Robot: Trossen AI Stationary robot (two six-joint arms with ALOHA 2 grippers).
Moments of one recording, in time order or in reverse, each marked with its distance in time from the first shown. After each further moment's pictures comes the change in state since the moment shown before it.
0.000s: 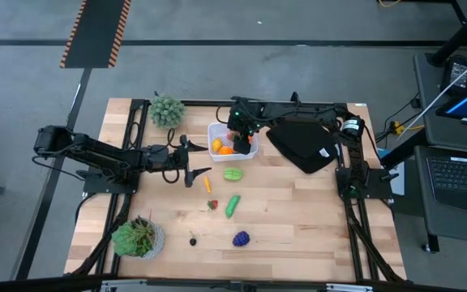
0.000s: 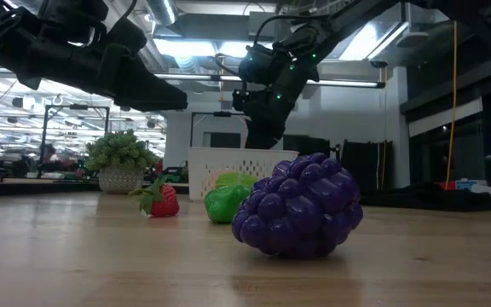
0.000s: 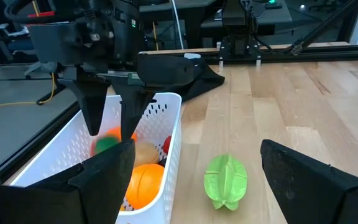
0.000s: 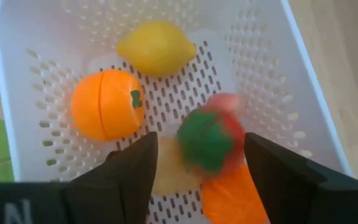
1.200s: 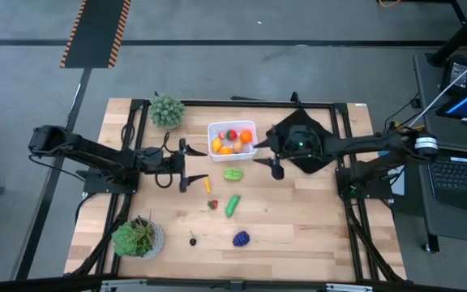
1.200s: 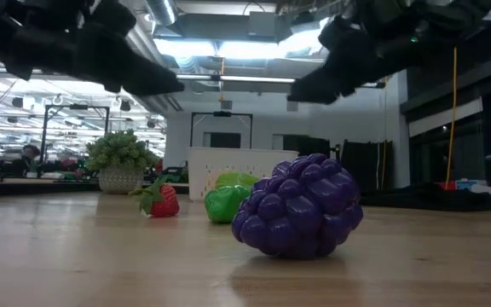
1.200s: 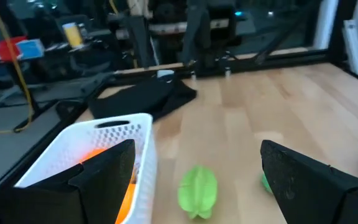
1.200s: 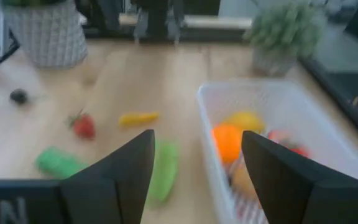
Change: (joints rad) left arm -0.074 -0.104 0.002 -0.067 0.034 0.065; right arm 0.181 -0.724 -0.952 0.911 -0.060 0.086
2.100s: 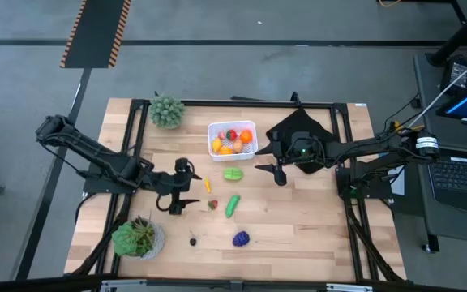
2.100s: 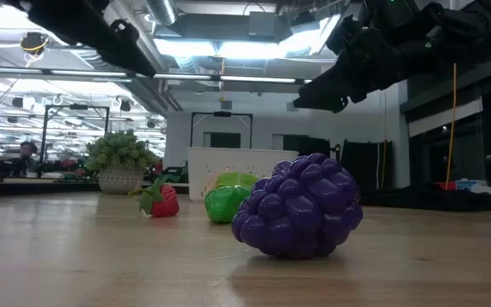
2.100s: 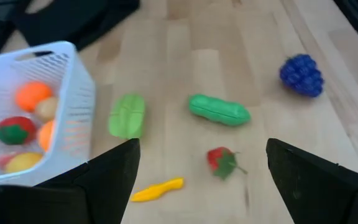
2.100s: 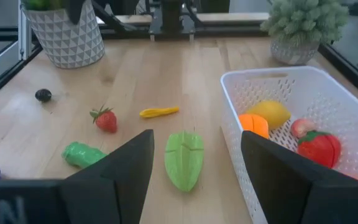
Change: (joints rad) left arm -0.356 0.043 0.443 -0.930 -0.189 -0.281; right arm 0.045 -0.011 -0.072 0.082 0.002 0.069
